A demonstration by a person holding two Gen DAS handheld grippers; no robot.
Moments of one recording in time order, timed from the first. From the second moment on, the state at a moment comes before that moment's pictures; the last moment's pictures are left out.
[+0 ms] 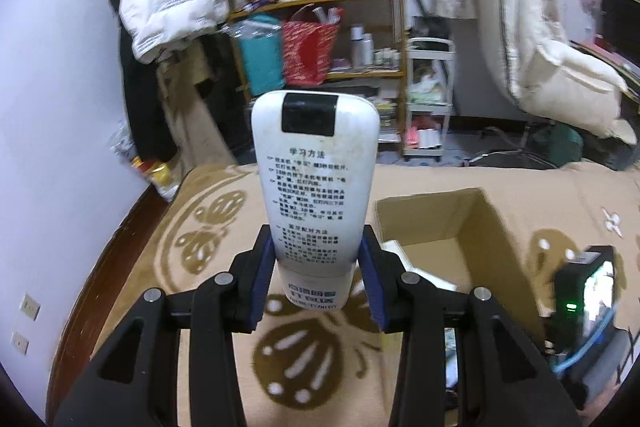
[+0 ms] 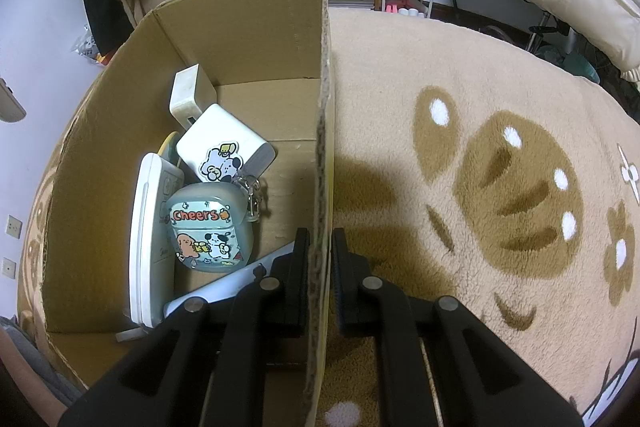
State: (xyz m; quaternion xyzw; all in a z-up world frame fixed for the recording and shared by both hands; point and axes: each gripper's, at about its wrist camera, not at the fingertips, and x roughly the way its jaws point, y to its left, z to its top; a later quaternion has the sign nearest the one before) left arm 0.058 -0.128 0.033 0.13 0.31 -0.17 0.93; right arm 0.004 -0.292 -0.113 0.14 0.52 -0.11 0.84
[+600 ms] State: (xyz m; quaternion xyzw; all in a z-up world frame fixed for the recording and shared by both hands) left arm 0.039 -0.181 -0.003 0.13 0.32 -0.21 0.91; right arm 0.006 -0.293 -0.113 0.15 0.52 -0.11 0.84
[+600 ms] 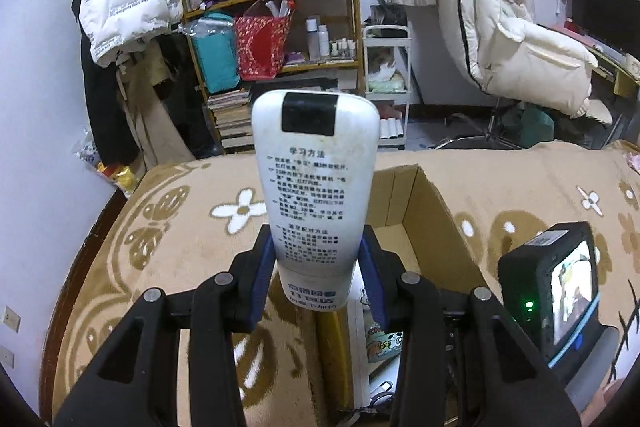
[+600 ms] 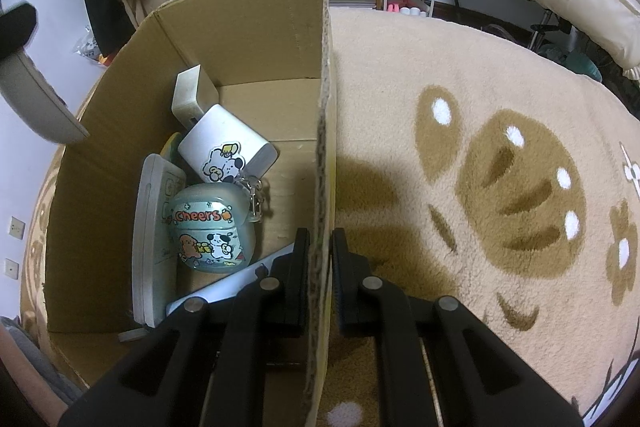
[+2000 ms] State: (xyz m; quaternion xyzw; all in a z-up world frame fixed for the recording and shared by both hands) left arm -0.017 -0.088 0.032 0.17 0.29 -0.10 0.94; right arm -0.015 -0.288 -0.060 0.14 0.44 -0.08 0.88
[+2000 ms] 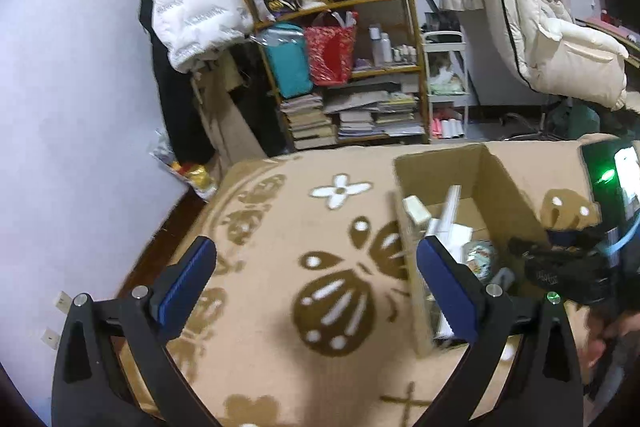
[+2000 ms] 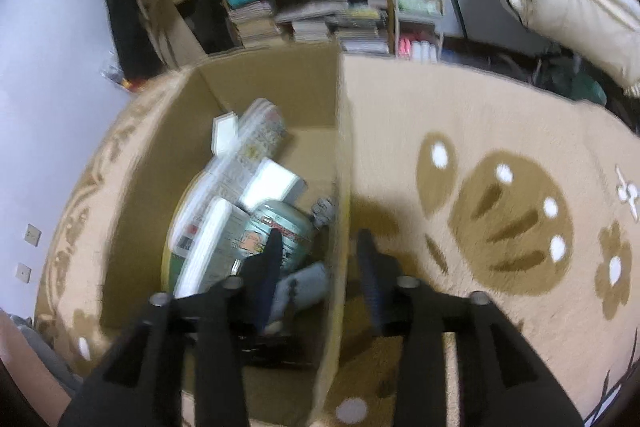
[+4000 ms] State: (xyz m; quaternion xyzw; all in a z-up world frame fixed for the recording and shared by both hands) left arm -0.044 0.028 0.038 0.09 0.30 -0.05 0.95; right arm -0.110 -0.211 0.015 0.10 0.28 -0.06 0.95
